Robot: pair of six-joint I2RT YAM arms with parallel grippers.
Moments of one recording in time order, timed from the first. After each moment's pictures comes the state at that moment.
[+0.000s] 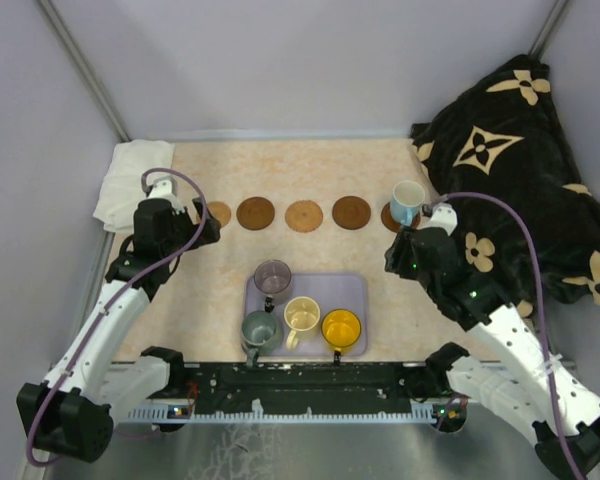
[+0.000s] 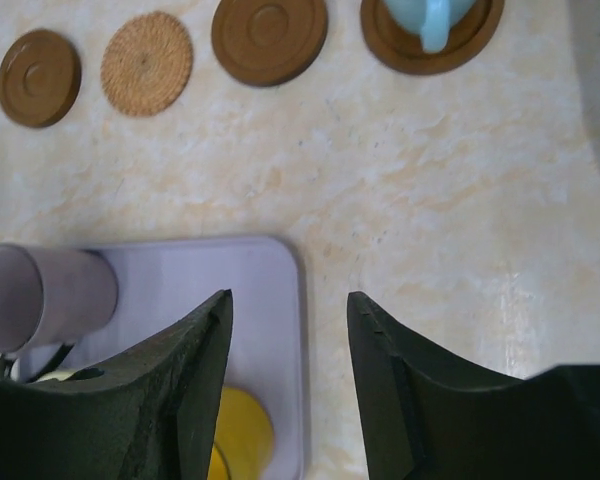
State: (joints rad) left arm -0.23 0.95 0.80 -0.34 -0.11 -0.37; right arm 0.55 0.76 0.80 -0.64 0.35 0.56
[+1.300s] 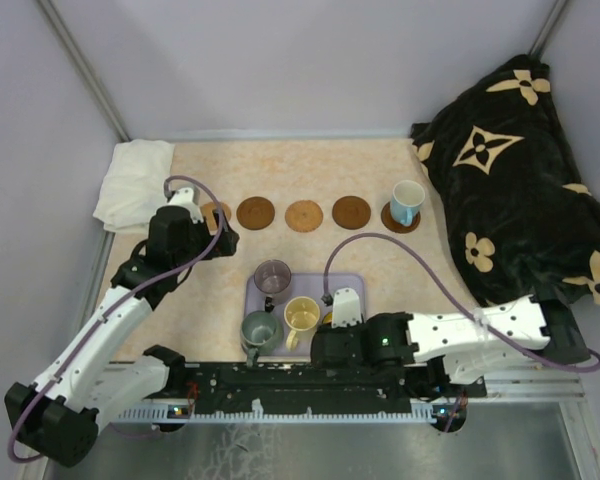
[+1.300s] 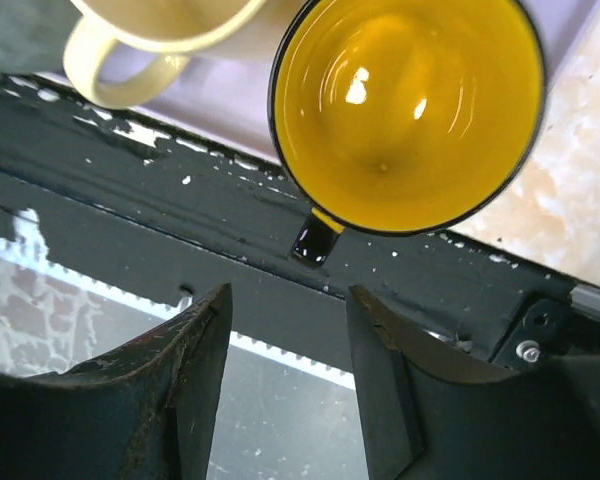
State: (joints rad) left arm -0.42 0.92 0.80 -0.41 -0.15 -0.39; right arm 1.60 1.15 0.91 -0.99 0.45 1.24
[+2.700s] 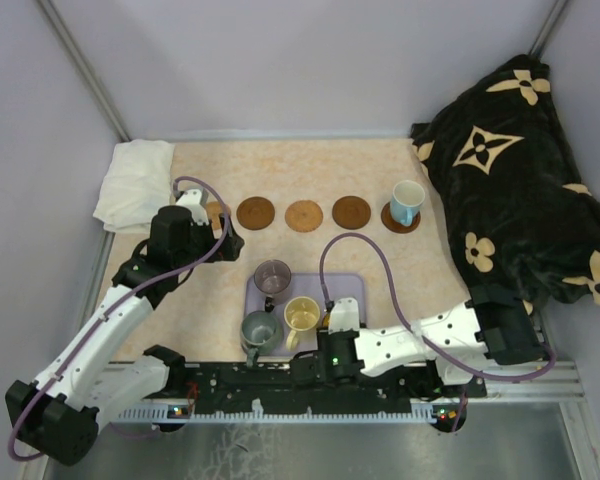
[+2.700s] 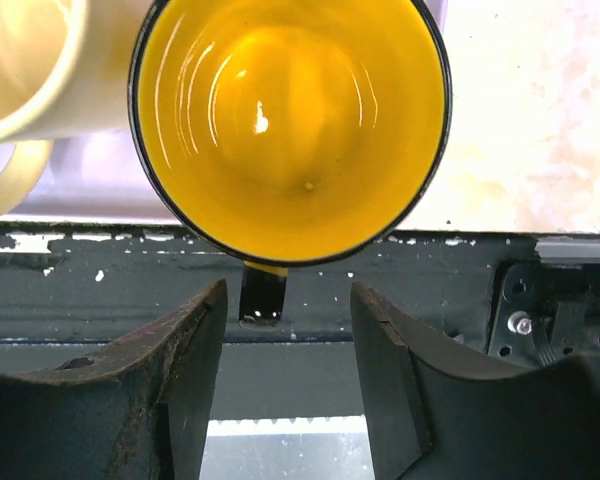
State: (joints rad) left arm -0.42 0.93 0.80 -0.42 -0.05 -0.33; right arm 1.68 1.47 1.00 -1.21 0.59 1.66
